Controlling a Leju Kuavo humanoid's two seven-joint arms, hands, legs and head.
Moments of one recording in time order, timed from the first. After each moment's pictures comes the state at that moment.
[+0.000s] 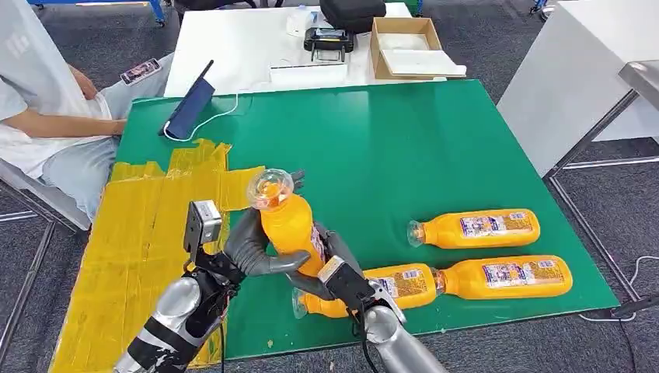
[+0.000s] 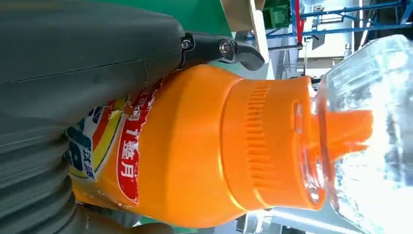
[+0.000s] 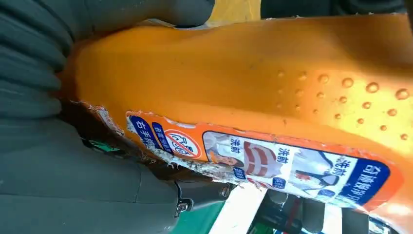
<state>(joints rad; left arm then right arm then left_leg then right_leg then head) -0.29 -0.03 -0.54 -1.42 0.31 -0.26 -0.22 -0.23 0.16 0.58 -1.13 0.20 -0.05 -0.43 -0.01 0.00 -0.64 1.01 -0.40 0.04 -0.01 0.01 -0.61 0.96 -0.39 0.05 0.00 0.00</state>
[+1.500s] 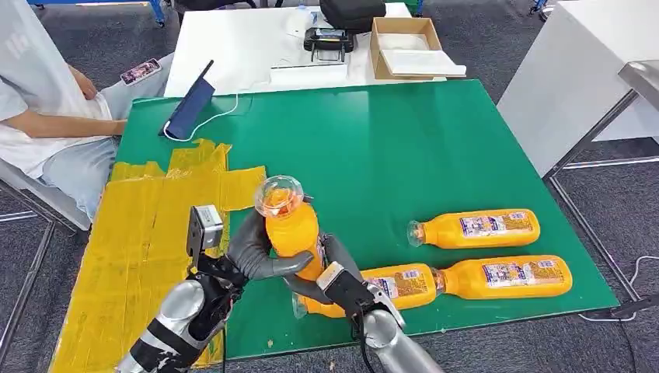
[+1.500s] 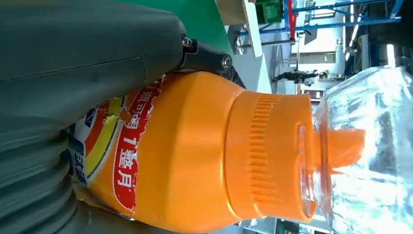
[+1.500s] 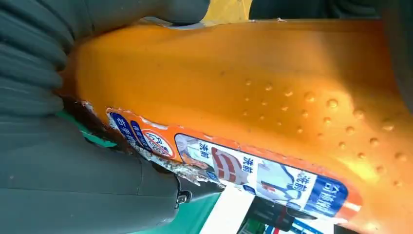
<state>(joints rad) -0.29 -0.03 -0.57 -1.42 0.31 -0.25 -0.25 -0.20 0.16 0.59 -1.17 0.18 -0.08 -0.45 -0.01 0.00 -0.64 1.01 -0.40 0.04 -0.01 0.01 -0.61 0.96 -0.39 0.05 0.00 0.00</state>
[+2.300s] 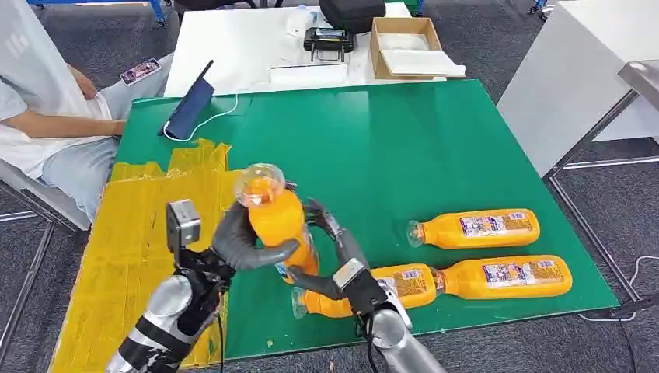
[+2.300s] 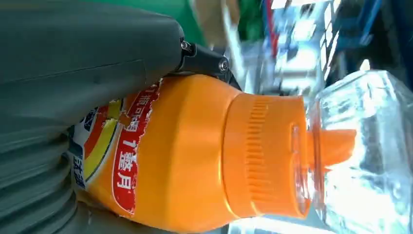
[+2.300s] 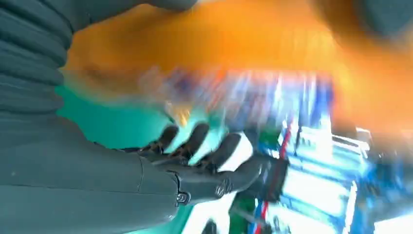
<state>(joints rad) -0.29 0.02 -0.49 -1.49 0.31 -0.18 -0.28 -0.16 0.15 0.54 -1.29 0.12 -0.10 -0.47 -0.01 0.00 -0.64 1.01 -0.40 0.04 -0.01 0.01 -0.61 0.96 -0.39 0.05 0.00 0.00</state>
